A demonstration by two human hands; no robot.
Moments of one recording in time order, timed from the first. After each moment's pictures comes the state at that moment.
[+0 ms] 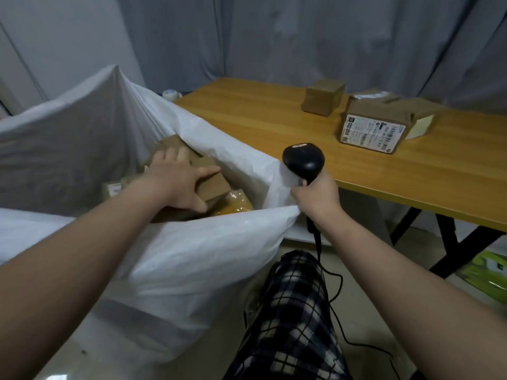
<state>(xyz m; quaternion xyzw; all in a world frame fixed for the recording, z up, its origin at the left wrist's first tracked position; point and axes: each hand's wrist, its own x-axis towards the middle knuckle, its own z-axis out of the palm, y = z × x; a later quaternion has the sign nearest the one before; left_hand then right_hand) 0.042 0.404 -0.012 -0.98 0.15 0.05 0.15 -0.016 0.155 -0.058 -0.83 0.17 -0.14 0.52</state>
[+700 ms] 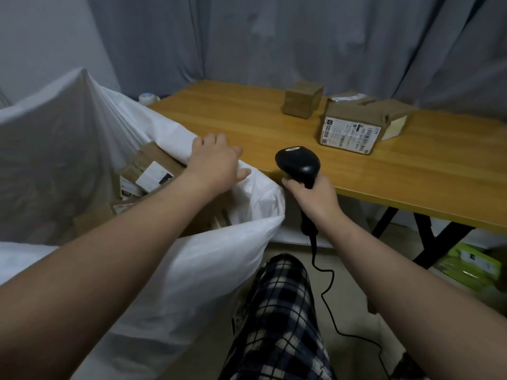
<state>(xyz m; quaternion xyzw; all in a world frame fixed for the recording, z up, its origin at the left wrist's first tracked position) 0.048 0.302 0.000 -0.97 0.21 -0.12 0.09 -0.023 0.127 -0.057 -0.81 0.13 -0.17 0.55</state>
